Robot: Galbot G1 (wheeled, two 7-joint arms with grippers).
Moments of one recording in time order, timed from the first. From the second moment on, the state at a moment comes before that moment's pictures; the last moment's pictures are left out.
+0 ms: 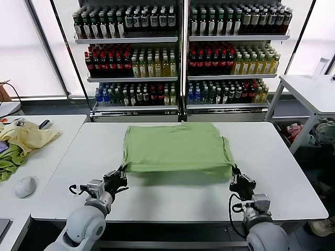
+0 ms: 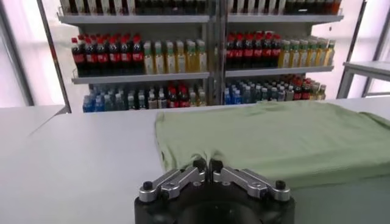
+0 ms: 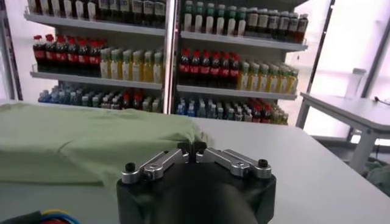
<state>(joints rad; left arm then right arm) 1.14 -1.07 -0.26 -1.94 -0.53 0.49 -0.27 -1.25 1.14 0.39 1.98 0.30 -0.35 0.21</state>
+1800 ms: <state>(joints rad) 1.07 -1.15 -0.16 -1.78 -0.35 0.50 -0.34 -1.16 1.14 0.36 1.81 0.31 -0.37 0.21</state>
